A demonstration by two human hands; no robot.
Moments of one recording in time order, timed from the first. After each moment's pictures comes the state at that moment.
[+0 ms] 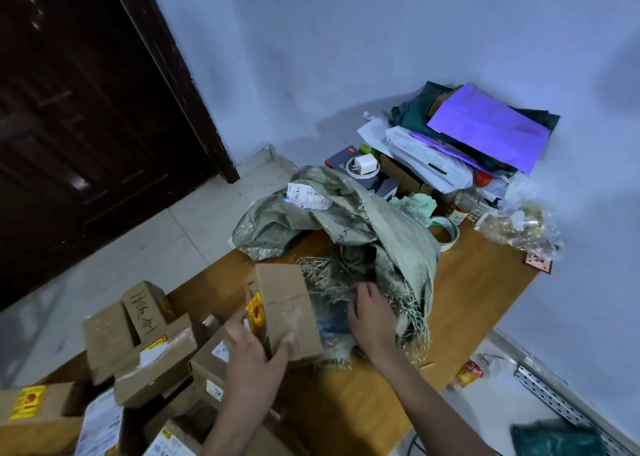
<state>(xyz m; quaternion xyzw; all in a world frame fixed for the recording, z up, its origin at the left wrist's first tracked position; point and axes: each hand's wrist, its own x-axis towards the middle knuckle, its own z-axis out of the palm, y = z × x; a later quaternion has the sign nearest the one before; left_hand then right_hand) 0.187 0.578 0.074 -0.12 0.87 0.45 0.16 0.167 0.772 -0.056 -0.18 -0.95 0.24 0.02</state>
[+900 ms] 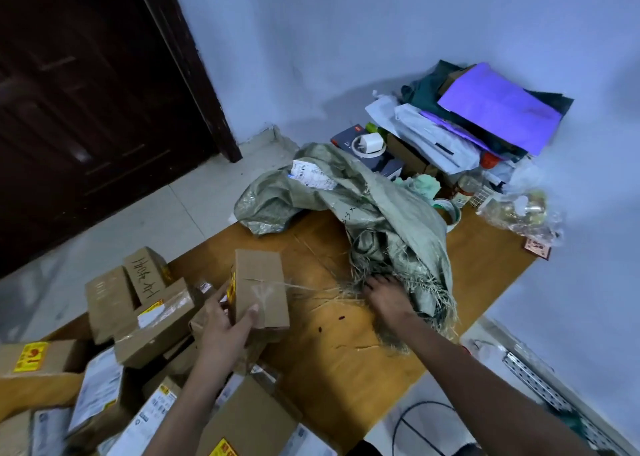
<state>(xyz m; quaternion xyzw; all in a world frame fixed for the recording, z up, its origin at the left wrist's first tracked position) 0.187 0.532 0.054 -0.21 0.80 0.52 0.19 0.170 0.824 -0.109 0.09 -0.98 -0.05 -0.17</state>
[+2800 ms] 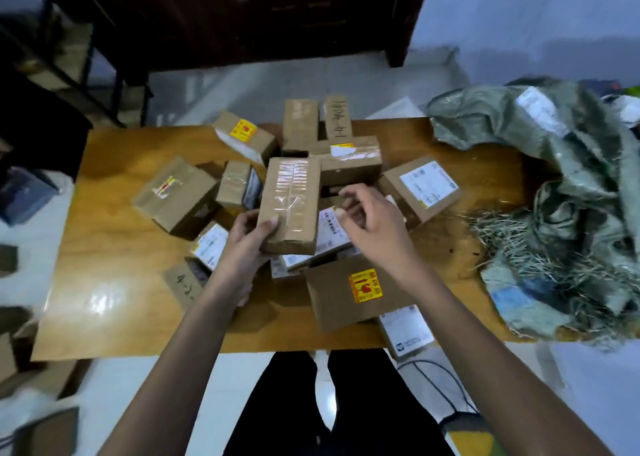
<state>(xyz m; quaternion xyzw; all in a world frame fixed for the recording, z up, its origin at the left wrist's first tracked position) 0.346 0.326 0.038 -0.38 0.57 0.73 0.03 0.250 0.518 0.043 0.20 -0.88 0.41 -0.14</state>
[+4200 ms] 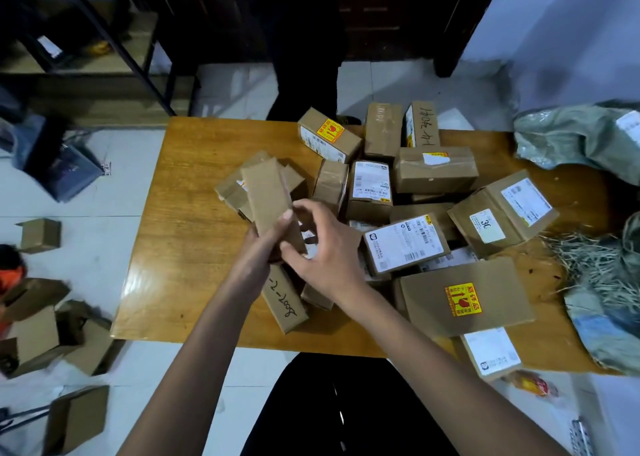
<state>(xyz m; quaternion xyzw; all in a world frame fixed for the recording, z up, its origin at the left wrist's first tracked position) 0.412 0.184 0.034 -0.32 0.55 0.77 0.00 0.361 0.310 0.049 0.24 -0.82 0.49 -0.15</state>
